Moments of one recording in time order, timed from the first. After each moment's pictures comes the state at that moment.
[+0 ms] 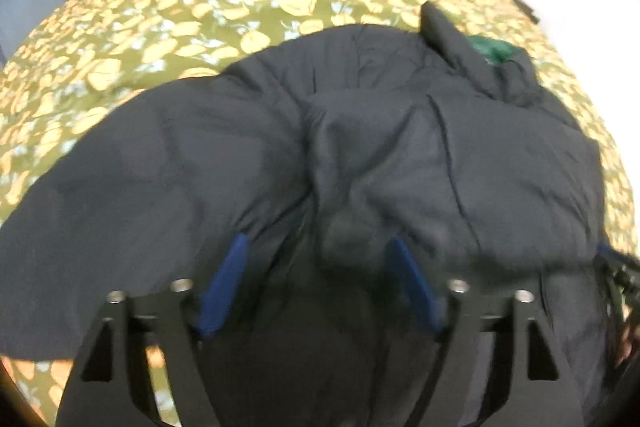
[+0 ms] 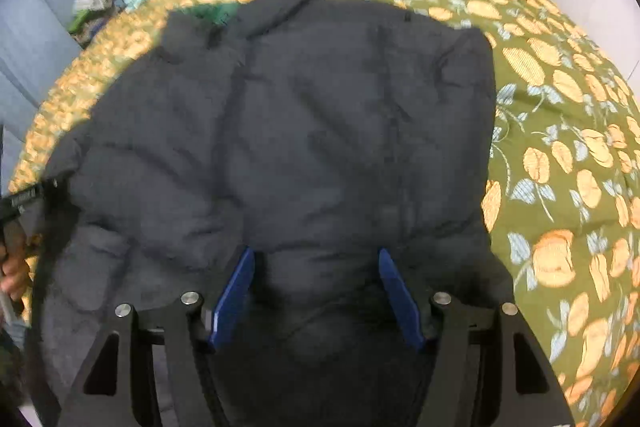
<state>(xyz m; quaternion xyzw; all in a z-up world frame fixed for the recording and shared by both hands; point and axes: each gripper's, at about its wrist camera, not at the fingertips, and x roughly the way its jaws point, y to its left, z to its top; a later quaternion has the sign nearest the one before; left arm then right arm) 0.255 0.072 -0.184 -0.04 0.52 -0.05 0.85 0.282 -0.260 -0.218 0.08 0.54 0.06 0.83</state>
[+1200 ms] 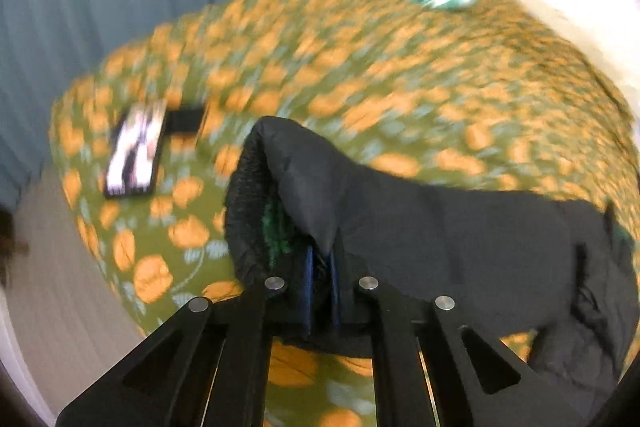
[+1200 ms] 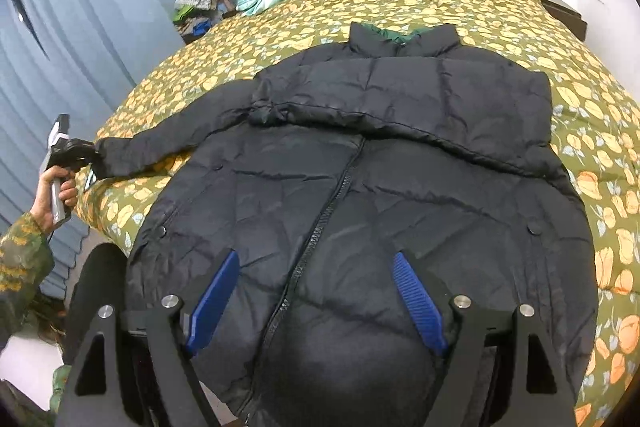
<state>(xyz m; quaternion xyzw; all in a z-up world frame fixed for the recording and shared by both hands) 0.127 0.363 -0.113 -0.16 0.41 0.24 0.86 0.123 -0.163 -0.156 0.07 0.47 0.18 0.86</state>
